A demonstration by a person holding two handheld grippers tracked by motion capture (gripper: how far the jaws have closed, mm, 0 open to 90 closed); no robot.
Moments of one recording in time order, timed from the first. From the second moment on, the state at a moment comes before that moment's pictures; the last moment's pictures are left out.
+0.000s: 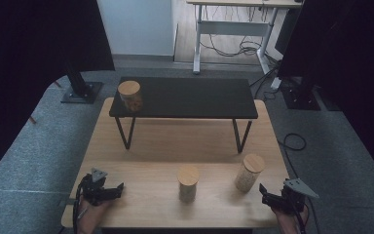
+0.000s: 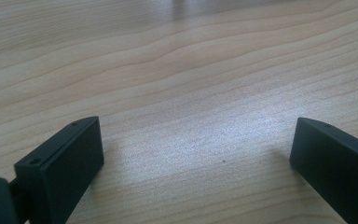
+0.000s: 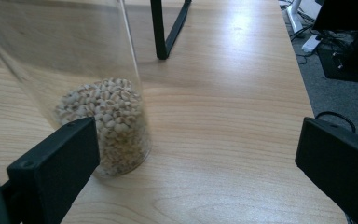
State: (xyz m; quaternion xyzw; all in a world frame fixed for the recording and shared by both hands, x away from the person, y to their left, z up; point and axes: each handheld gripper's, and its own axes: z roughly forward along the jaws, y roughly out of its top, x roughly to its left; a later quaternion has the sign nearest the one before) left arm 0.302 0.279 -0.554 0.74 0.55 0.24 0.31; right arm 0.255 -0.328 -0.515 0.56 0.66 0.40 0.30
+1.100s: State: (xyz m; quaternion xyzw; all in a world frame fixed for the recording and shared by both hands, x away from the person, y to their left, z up) left arm 0.302 0.279 -0.554 0.74 0.55 0.24 0.31; right arm 0.242 -0.299 -0.499 0.51 0.69 0.43 0.29
